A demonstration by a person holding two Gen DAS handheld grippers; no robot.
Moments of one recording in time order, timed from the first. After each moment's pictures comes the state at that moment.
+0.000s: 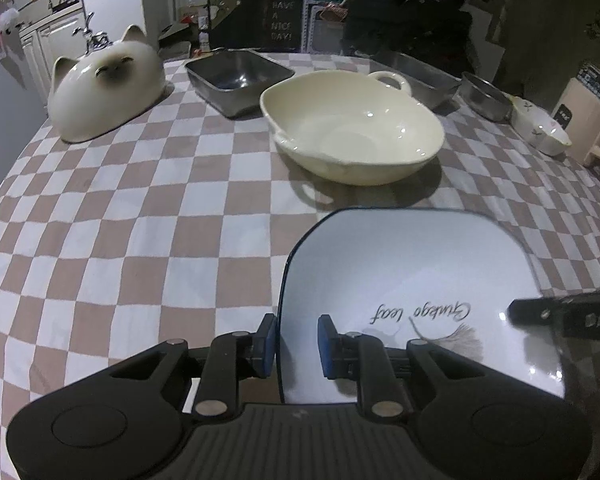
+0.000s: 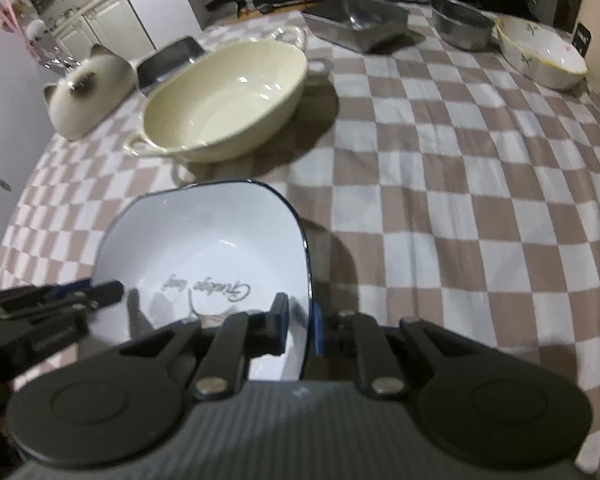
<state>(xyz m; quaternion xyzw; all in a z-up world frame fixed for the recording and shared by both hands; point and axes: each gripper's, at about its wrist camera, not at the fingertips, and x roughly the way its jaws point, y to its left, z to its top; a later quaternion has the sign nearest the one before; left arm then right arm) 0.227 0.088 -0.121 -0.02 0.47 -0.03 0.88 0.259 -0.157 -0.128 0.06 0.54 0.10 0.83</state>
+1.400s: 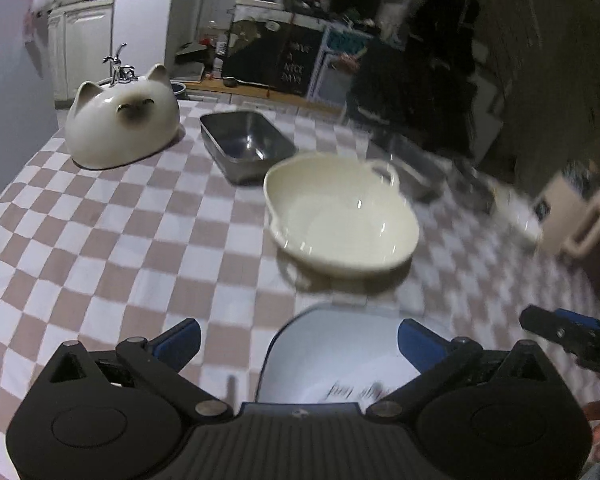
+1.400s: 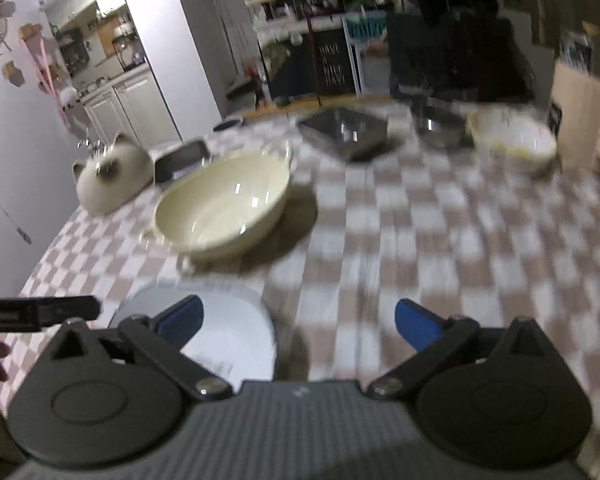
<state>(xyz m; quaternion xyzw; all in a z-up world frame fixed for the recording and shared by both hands) 0.239 0.107 -0.062 -0.13 0.41 -0.02 0.90 0.258 -0.210 -0.077 0.06 0.38 0.13 0.91</state>
